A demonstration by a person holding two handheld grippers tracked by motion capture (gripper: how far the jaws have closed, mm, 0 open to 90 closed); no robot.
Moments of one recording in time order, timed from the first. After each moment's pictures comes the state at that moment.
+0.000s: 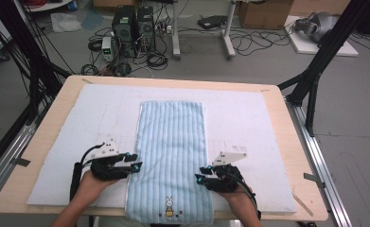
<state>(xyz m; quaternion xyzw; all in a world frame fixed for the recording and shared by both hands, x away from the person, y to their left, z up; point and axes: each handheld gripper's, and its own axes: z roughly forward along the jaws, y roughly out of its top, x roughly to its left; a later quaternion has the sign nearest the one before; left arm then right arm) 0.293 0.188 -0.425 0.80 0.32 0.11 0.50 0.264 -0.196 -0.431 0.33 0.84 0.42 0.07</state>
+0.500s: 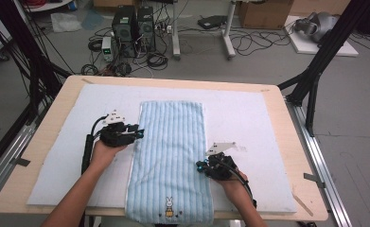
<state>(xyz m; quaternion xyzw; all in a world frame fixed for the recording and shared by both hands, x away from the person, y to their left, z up) 0.379 0.180 -0.429 0.77 0.39 0.16 0.48 0.294 -0.186 -0.440 0.32 0.87 0.36 0.08</state>
